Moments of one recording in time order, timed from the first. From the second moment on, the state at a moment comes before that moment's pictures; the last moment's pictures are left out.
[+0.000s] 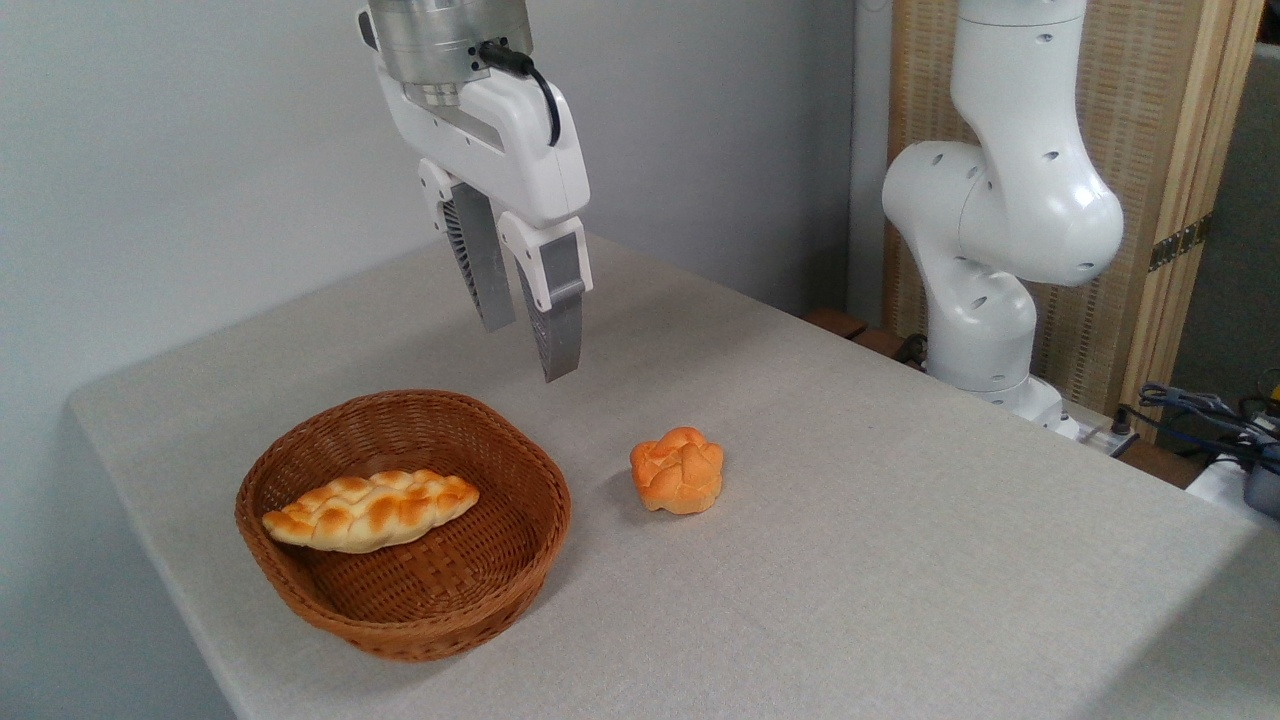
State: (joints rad) arm -0.05 -0.03 0.01 -1.62 -0.04 1.58 0.81
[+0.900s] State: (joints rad) arm -0.05 -0.05 0.01 -1.68 -0.04 1.57 0.81
